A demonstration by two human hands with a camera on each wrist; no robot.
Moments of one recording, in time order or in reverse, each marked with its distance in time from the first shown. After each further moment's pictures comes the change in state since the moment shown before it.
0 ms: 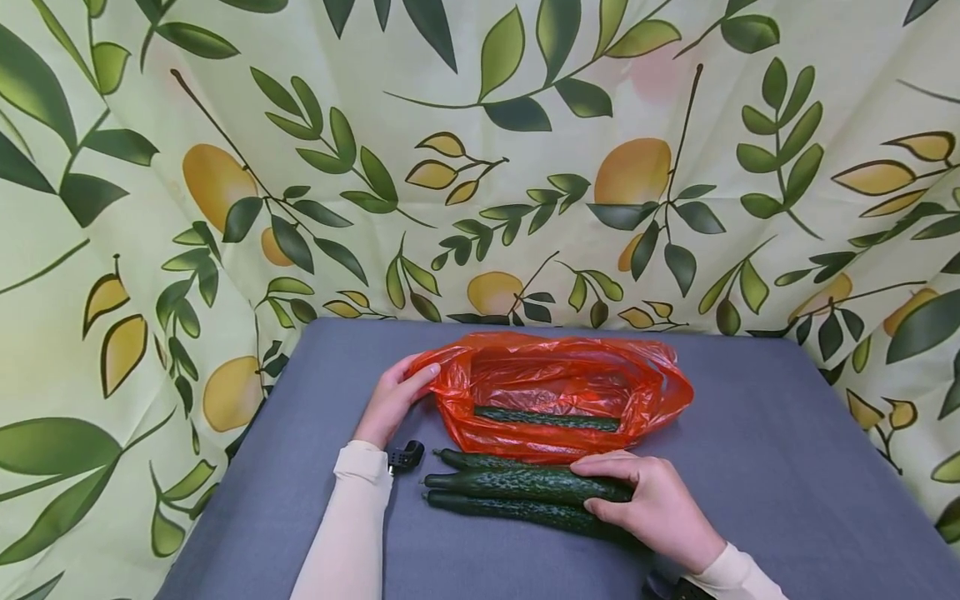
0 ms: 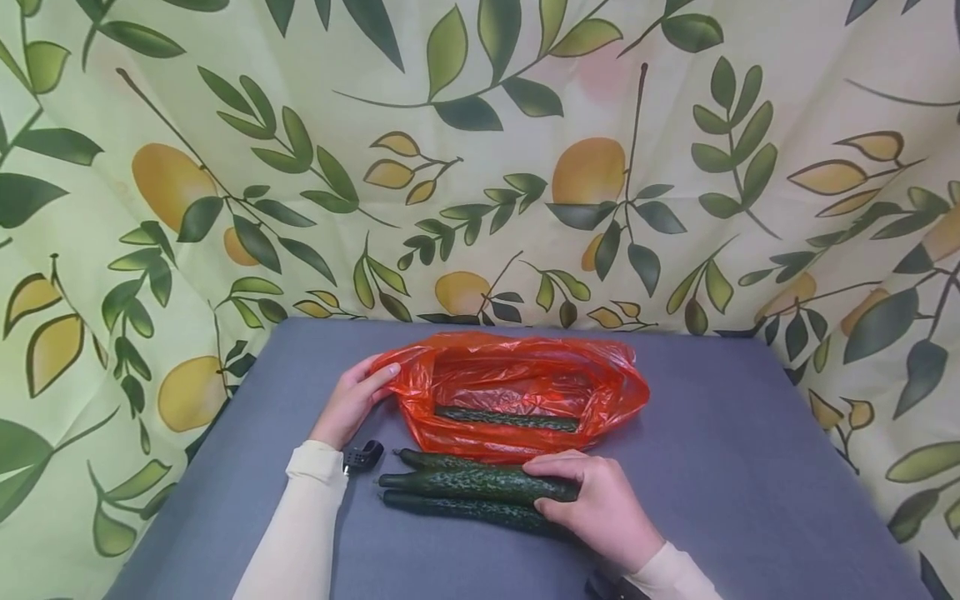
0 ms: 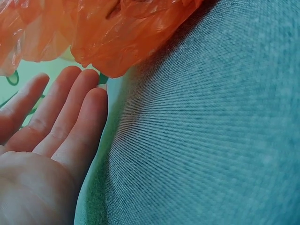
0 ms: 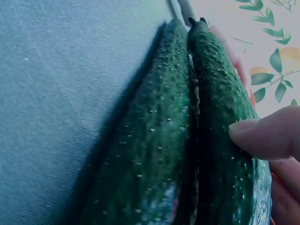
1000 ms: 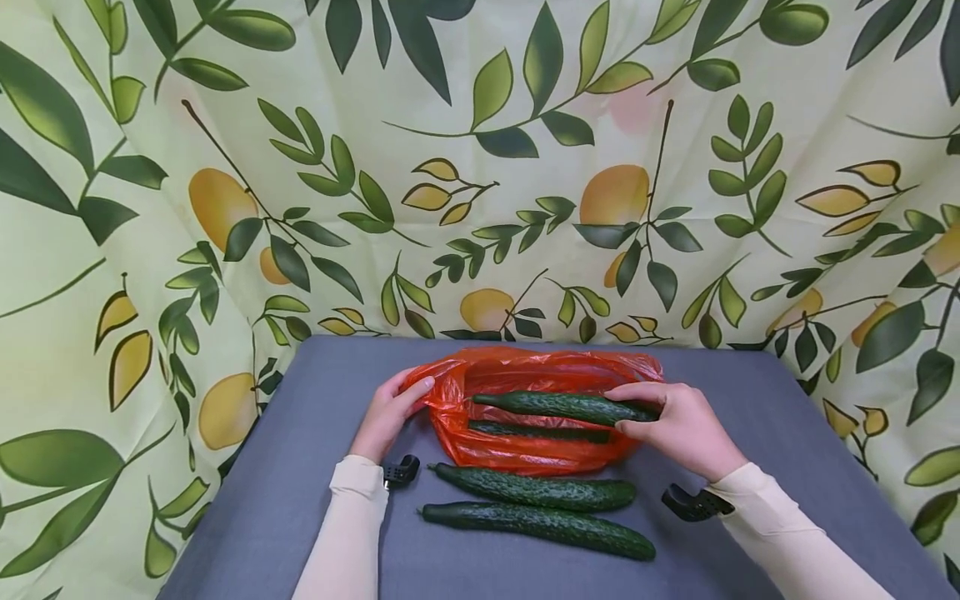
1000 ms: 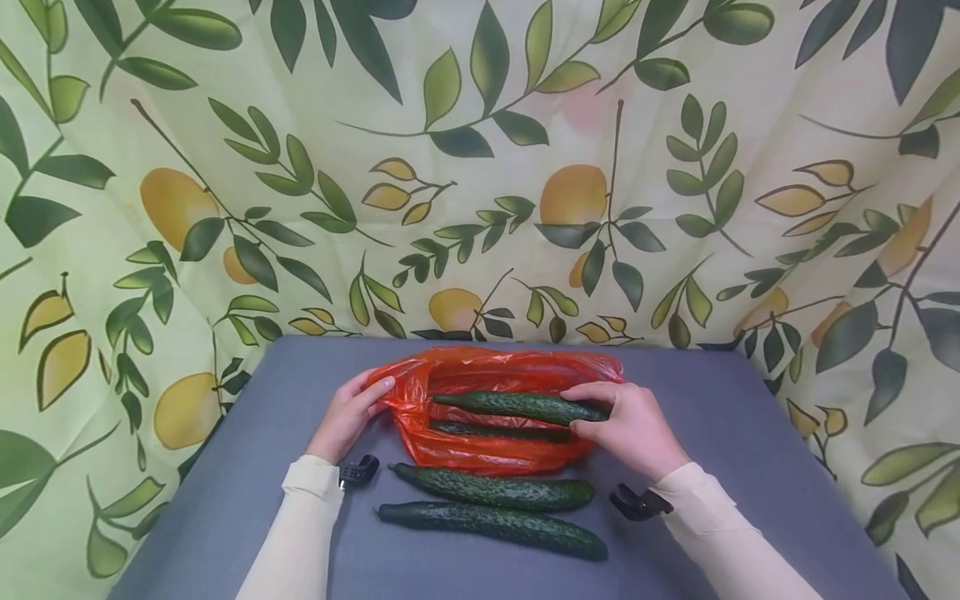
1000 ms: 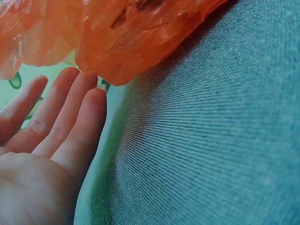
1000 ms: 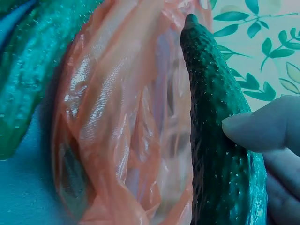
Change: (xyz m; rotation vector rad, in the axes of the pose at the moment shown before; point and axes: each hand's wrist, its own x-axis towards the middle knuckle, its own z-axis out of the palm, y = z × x) left_hand -0.003 -0.001 0.002 -0.039 0.006 0.013; right_hand 0.049 0.005 -0.083 -0.195 0.128 0.070
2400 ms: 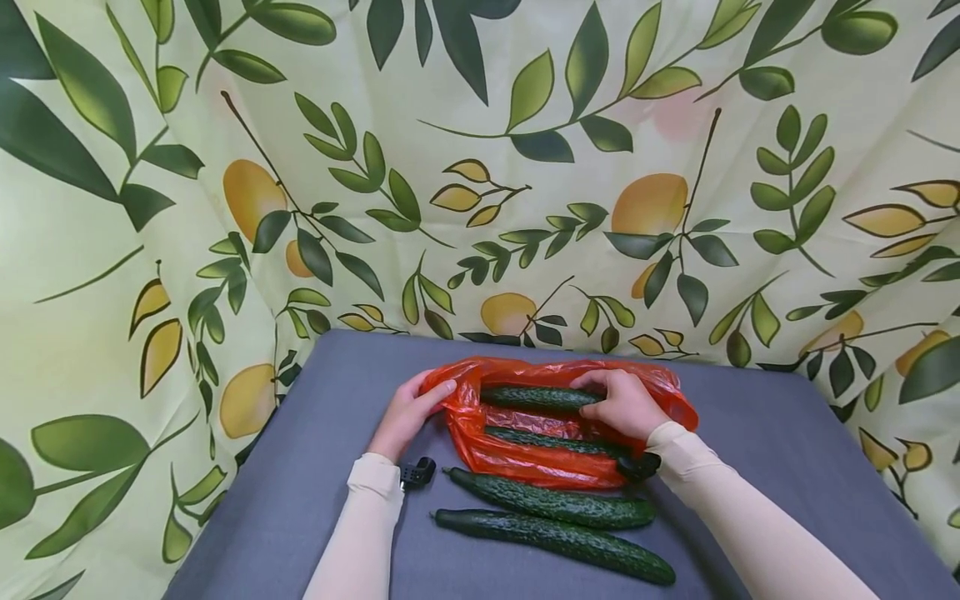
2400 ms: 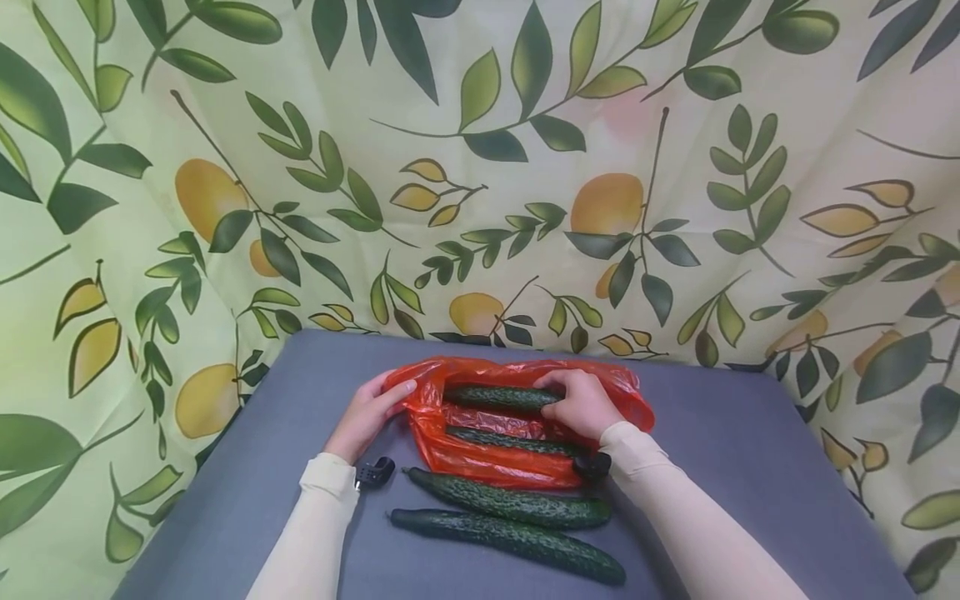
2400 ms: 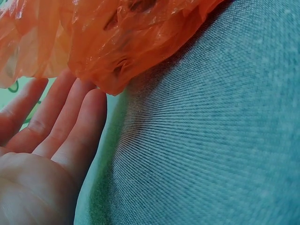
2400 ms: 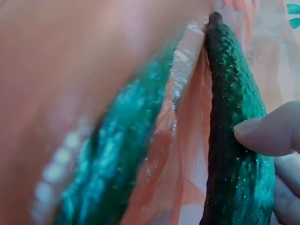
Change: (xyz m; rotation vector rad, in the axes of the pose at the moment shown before) left_hand 0.001 -0.001 0.000 0.125 0.016 0.028; right_hand 0.099 0.013 0.074 0.027 -0.190 -0.043
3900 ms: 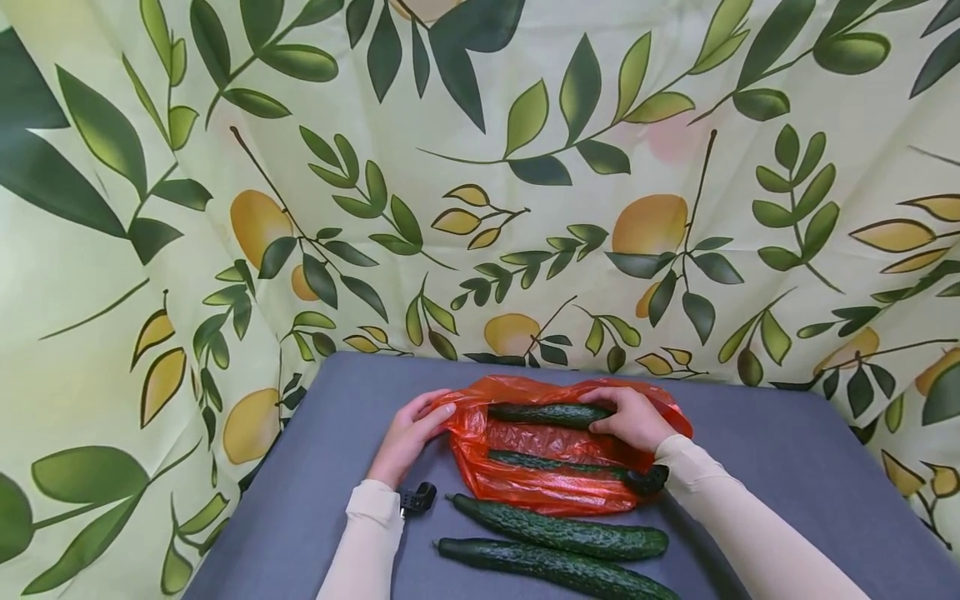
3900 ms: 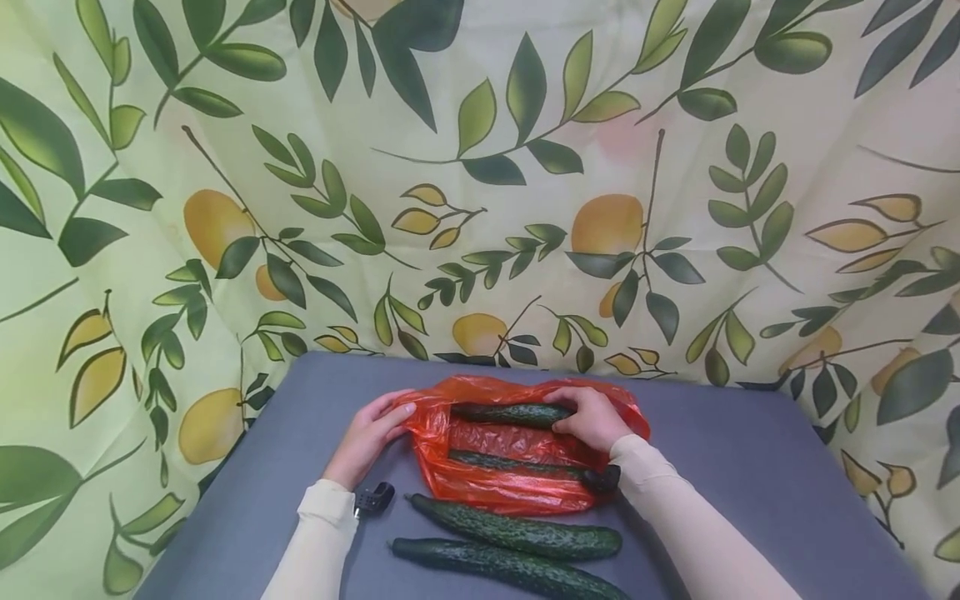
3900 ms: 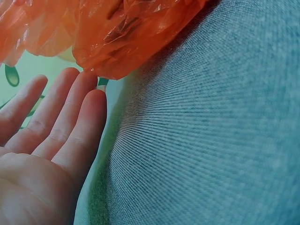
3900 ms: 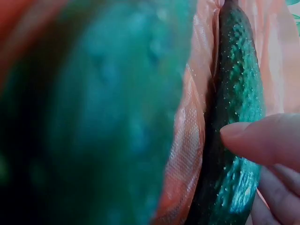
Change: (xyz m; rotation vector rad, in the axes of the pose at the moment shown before) left_hand -0.002 -0.001 0.000 -0.106 -0.001 0.015; right_hand 0.019 0.039 0.003 0.061 -0.046 0.007
